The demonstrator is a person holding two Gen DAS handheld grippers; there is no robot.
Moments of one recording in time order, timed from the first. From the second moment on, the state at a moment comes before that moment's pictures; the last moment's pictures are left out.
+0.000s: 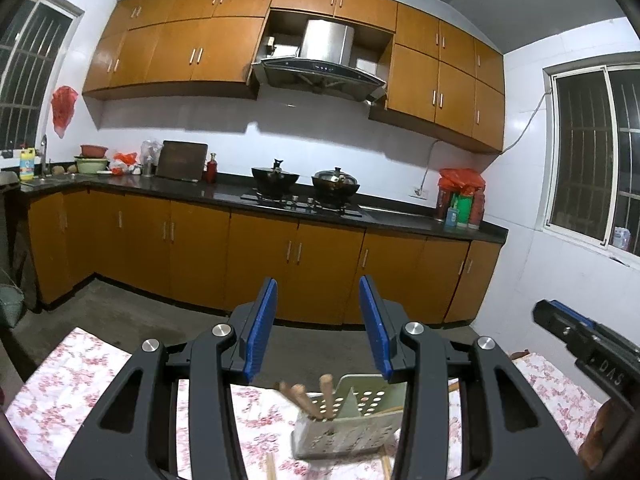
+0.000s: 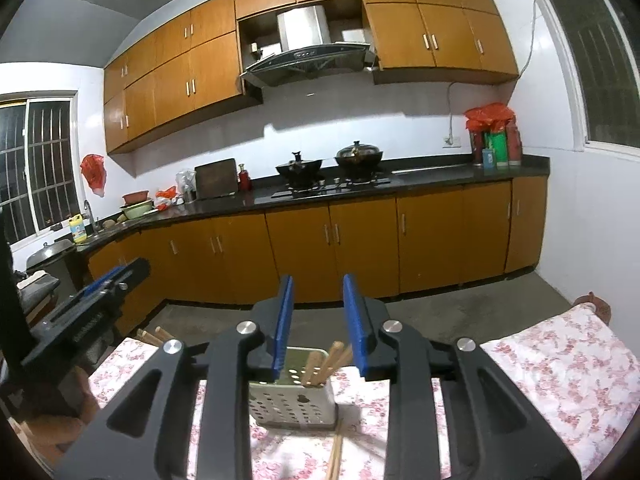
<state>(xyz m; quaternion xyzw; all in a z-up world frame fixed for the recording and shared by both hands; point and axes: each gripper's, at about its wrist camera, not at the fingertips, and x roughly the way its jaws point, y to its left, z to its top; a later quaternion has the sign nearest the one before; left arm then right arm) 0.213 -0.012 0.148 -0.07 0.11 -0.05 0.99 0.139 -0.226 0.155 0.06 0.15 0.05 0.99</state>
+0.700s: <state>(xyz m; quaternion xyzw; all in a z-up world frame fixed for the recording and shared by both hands) 0.155 0.049 0.024 -0.01 0.27 0.03 0.96 0.117 -0.262 -0.023 0.09 0.40 0.02 0.91</state>
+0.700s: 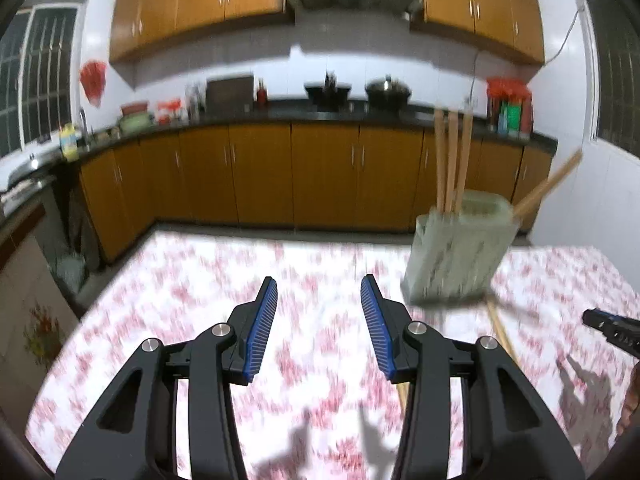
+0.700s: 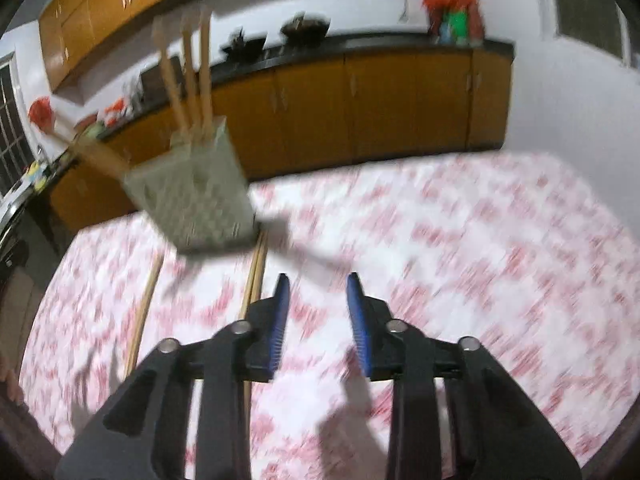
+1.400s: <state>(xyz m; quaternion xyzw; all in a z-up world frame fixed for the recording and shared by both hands) 0.150 0.007 -0.063 0.01 0.41 -0.06 0.91 0.118 -0.212 -0.078 0.03 0.46 0.04 0.88</state>
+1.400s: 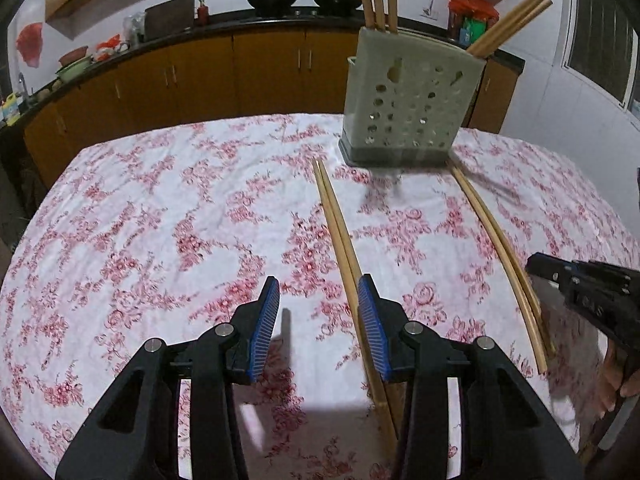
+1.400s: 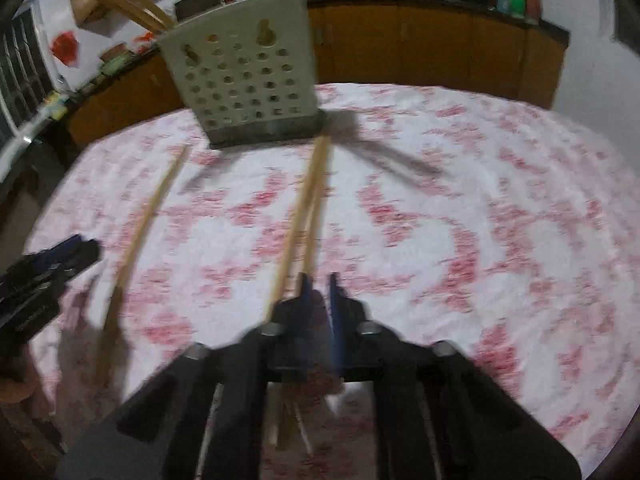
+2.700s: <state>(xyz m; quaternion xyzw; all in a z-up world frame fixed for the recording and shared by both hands) 0.130 0.004 -0.077 -0.03 0.45 -0.11 0.89 0.105 -0.208 -0.082 0.02 0.46 0.05 0.89</state>
